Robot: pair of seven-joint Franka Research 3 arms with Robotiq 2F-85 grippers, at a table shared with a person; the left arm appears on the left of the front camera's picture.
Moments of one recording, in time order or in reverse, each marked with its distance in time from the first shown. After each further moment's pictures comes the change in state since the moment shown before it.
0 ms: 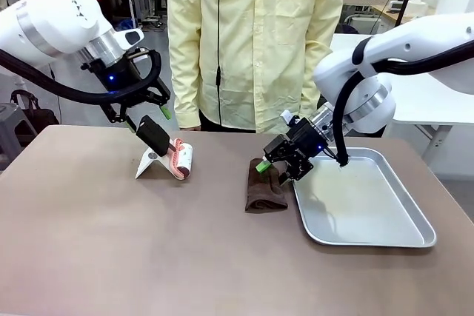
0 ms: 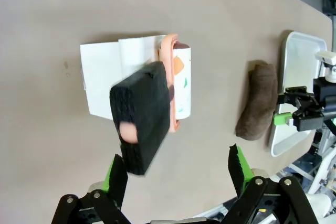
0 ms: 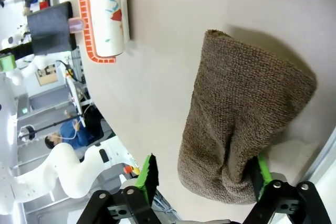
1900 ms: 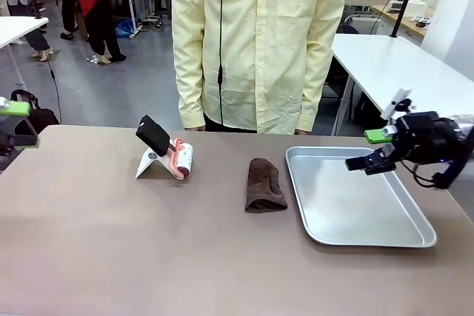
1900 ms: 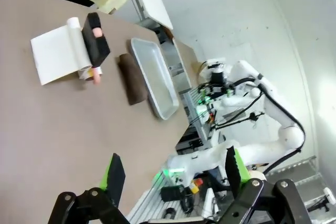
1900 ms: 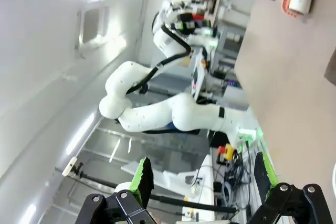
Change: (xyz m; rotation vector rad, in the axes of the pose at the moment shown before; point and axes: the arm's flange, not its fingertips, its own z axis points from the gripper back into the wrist) left arm -0.175 0.245 0.076 -0.876 -0.328 -0.224; right arm -0.204 -0.021 0.146 0.675 -0.236 0.307
